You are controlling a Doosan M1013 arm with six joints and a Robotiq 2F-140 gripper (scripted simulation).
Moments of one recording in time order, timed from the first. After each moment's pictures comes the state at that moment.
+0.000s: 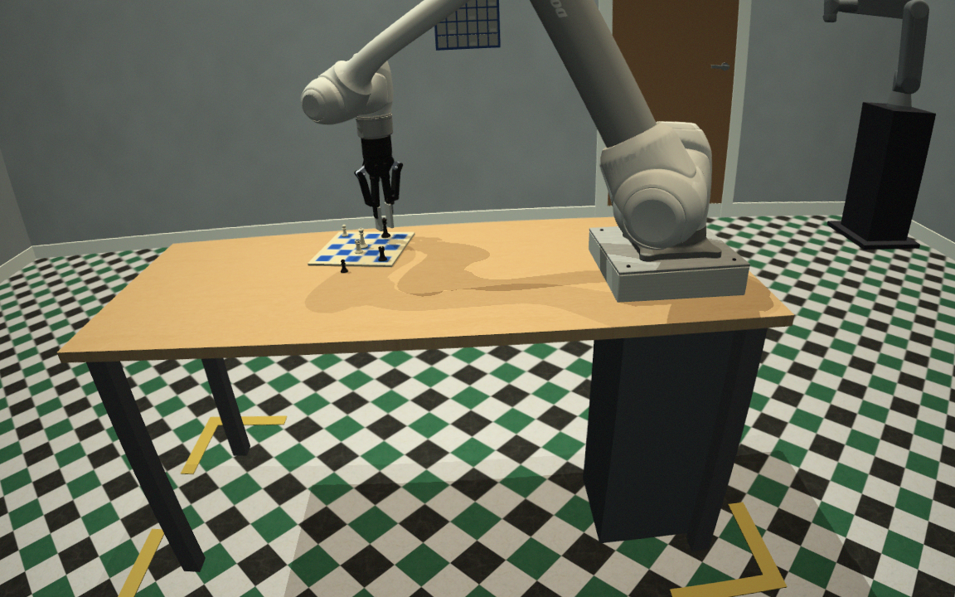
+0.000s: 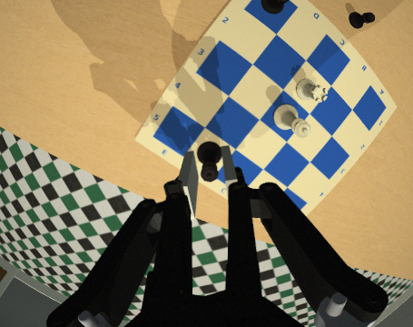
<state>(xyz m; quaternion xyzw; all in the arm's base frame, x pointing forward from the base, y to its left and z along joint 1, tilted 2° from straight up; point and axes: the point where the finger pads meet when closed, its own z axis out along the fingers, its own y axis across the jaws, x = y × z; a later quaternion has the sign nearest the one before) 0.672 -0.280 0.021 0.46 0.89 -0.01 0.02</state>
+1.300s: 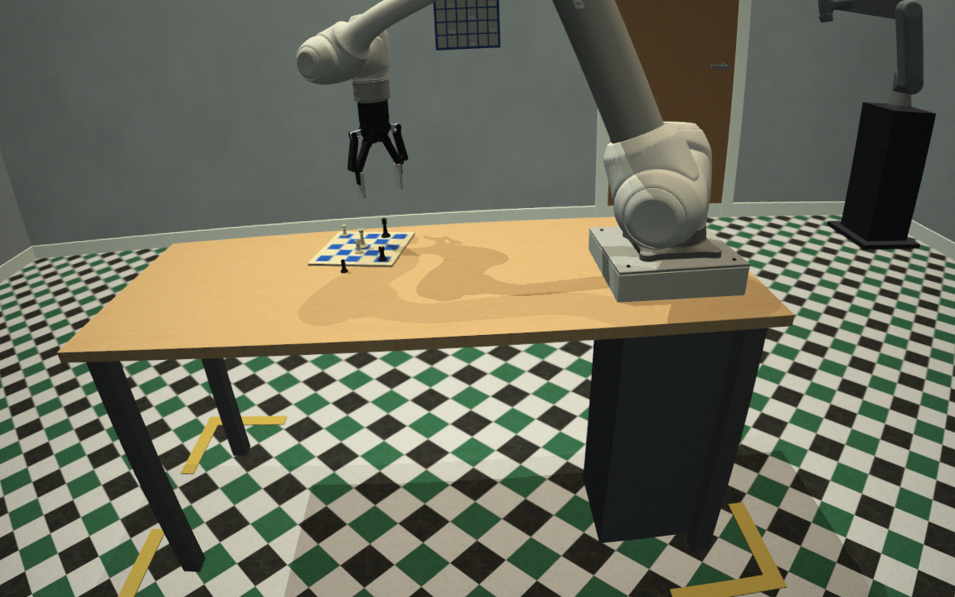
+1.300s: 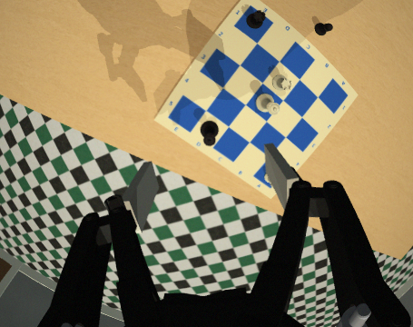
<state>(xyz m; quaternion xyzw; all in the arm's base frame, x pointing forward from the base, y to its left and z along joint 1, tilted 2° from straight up) 0.670 -0.277 0.110 0.46 0.89 -0.01 0.02</state>
